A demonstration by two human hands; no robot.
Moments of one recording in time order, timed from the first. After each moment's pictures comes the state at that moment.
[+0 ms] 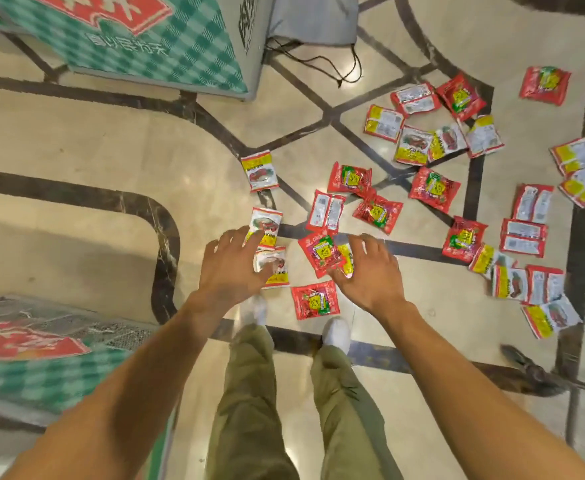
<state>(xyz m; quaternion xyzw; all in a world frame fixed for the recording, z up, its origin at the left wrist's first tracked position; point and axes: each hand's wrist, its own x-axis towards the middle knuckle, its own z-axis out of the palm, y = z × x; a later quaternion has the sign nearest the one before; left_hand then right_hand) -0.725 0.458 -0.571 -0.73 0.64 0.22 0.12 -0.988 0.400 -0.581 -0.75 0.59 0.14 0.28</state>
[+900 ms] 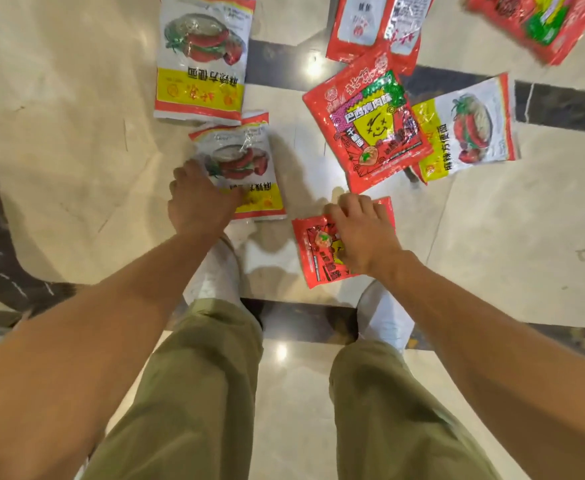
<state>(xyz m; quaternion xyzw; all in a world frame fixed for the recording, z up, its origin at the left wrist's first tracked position) -0.702 0.535 -1.215 -0.87 0.32 0.37 0.06 -0.974 0.518 -1.204 -0.79 0.42 0.35 0.29</state>
